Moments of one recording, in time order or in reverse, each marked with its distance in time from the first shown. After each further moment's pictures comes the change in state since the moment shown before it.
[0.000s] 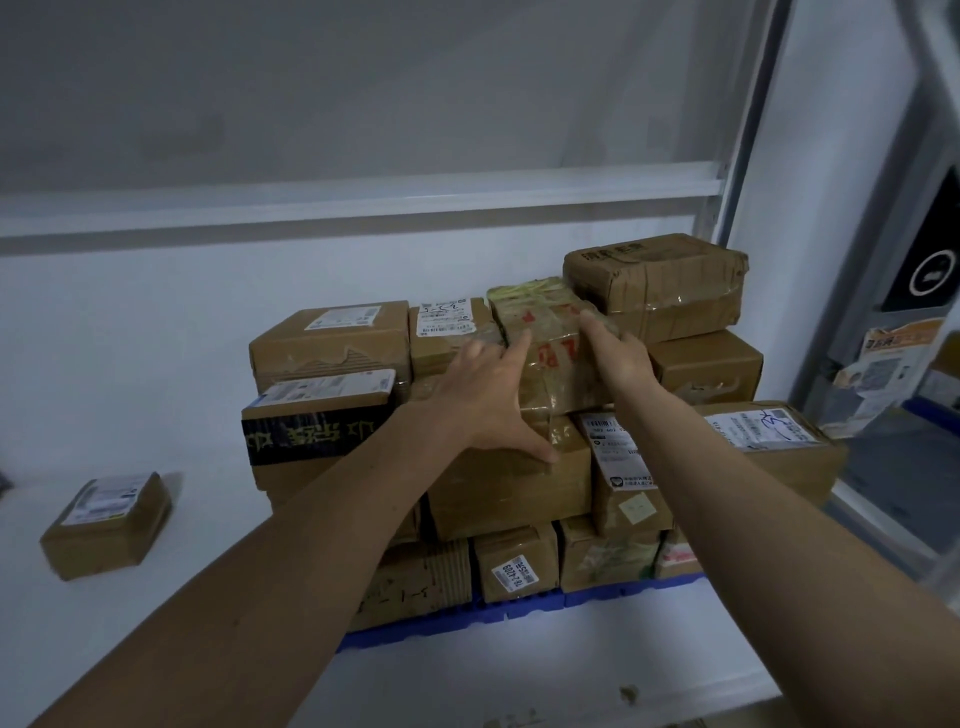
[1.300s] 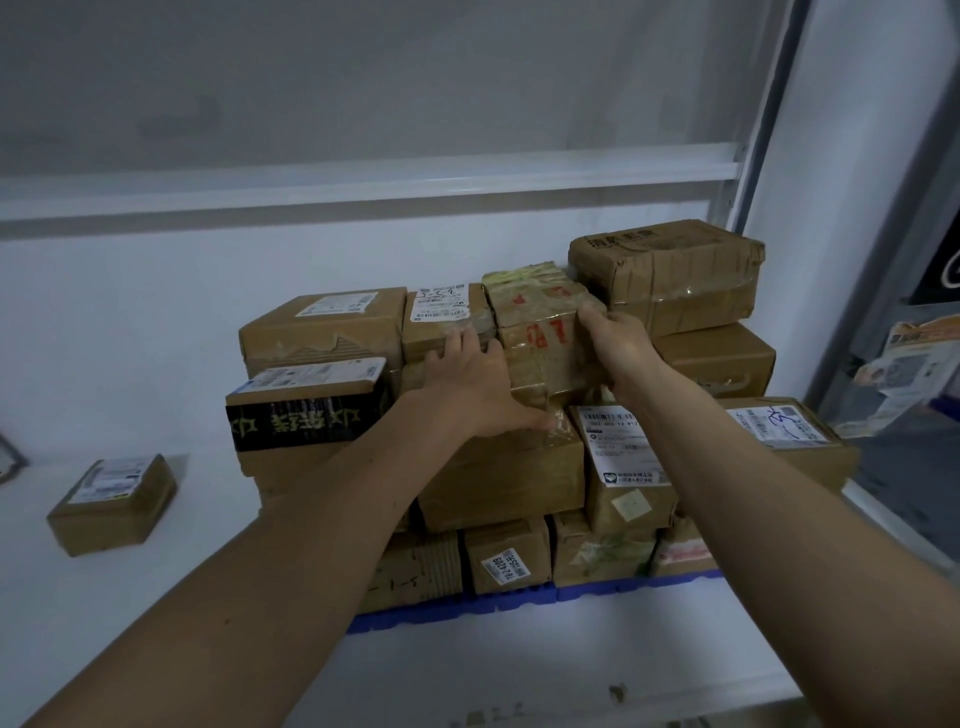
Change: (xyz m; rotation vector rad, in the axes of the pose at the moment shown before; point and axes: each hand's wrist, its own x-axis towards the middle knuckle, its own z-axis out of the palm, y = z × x) left_hand 0.010 0.010 0.002 0.140 -0.067 -0.268; right_hand 0.017 -0.005 -0.005 -0.007 -0.155 -0.059
